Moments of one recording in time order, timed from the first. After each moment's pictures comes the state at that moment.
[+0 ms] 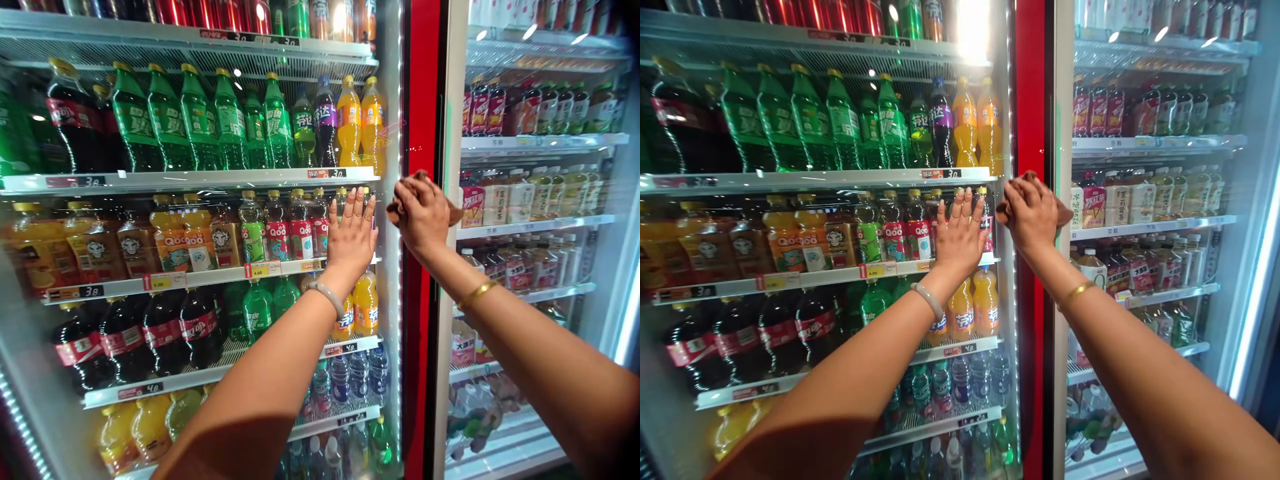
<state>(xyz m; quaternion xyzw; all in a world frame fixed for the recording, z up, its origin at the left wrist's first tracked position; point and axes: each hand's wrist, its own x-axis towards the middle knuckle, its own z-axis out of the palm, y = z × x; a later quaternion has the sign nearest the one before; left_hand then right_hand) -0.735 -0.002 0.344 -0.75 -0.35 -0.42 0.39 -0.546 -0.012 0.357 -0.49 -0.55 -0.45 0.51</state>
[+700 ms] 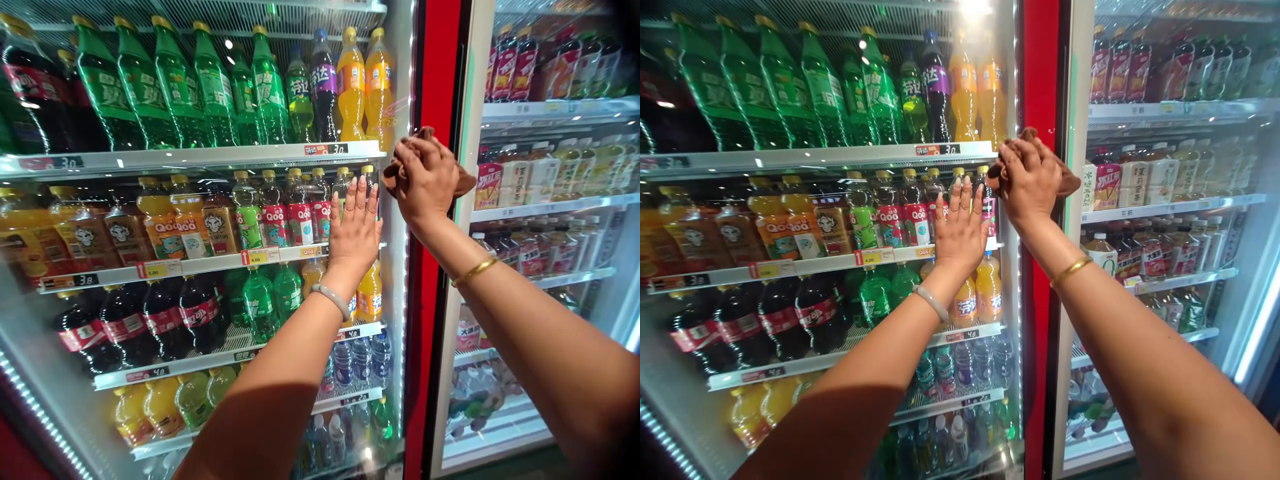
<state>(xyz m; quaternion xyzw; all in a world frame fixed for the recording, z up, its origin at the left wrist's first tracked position) -0.730 -0.005 0.322 -0.74 -0.38 -0.42 0.37 -0.567 -0.011 0.379 -0.50 -0.53 -0.45 0.52</state>
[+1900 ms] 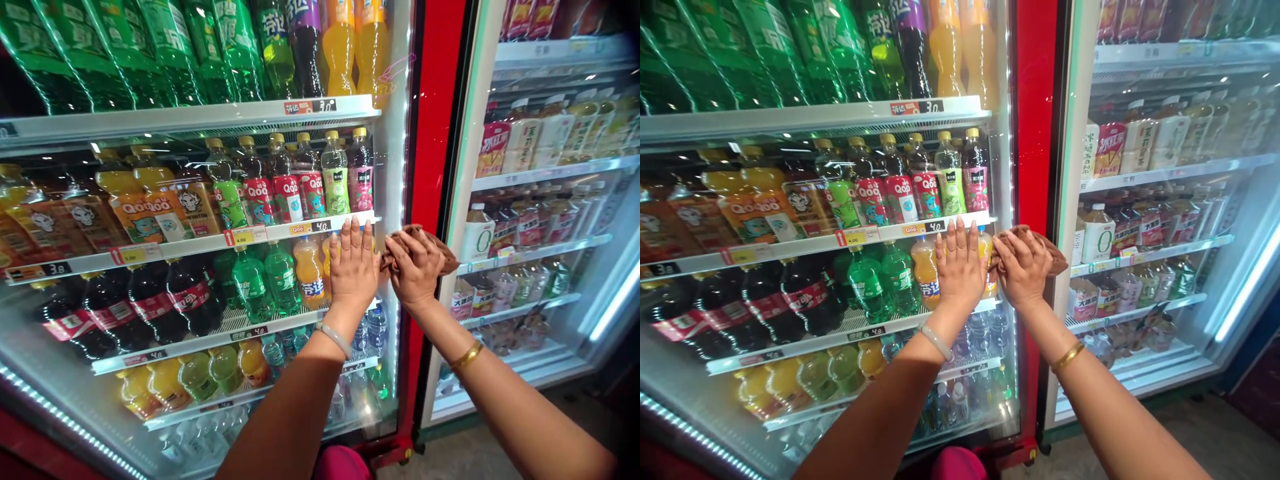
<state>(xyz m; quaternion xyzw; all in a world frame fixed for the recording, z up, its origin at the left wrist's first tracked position) -0.723 -0.008 0.194 -0.74 -0.38 -0.46 0.33 -0.572 -0.024 0.155 -0.49 -0.53 -0.49 0.49</state>
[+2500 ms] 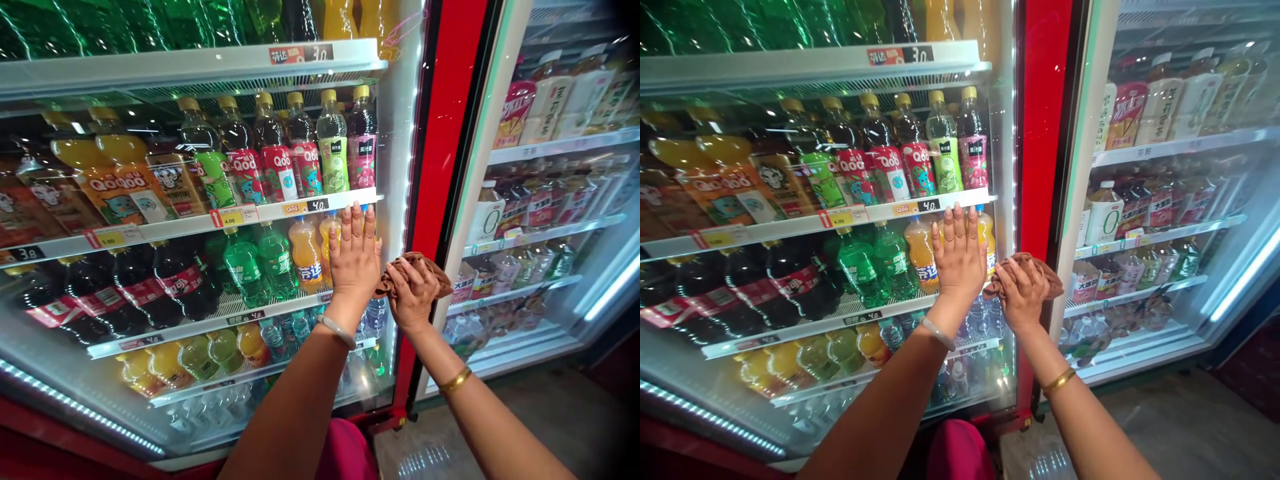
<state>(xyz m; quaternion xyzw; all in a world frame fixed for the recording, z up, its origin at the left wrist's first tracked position) -0.718 -0.012 0.172 -0.74 -0.40 -0.45 0.29 -0.581 -0.037 0.049 -0.54 -0.54 -0.44 0.48</state>
